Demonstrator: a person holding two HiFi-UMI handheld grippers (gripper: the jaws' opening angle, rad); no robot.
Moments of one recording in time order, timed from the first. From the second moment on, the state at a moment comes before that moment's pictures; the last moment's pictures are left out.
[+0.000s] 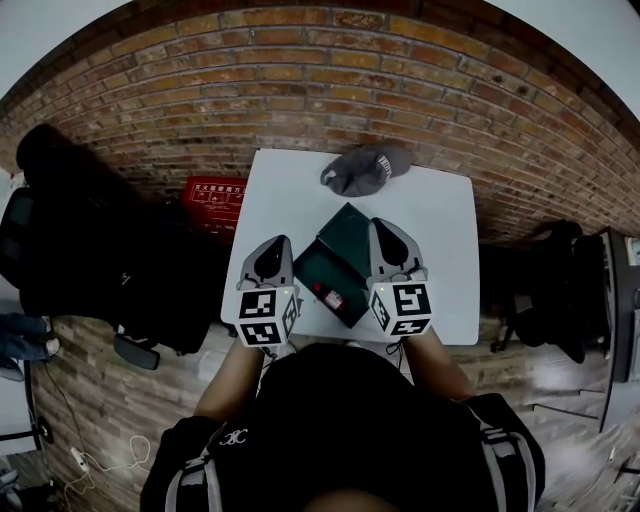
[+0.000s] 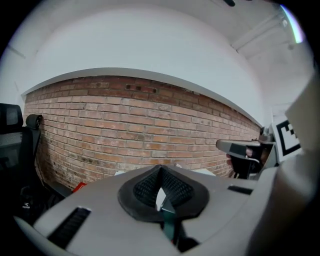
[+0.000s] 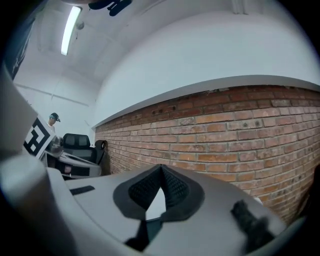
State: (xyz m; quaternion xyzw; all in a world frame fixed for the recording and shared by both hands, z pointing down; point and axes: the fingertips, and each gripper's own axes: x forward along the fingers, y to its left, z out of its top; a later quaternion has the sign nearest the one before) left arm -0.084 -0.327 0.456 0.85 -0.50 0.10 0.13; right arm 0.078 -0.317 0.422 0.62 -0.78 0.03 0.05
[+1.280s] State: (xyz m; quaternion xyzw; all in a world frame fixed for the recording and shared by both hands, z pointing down) left arm -0.079 -0.306 0.437 0.86 -0.49 0.10 0.10; right arm 0.063 -0.291 0.415 0.61 -0.79 0.06 0.03
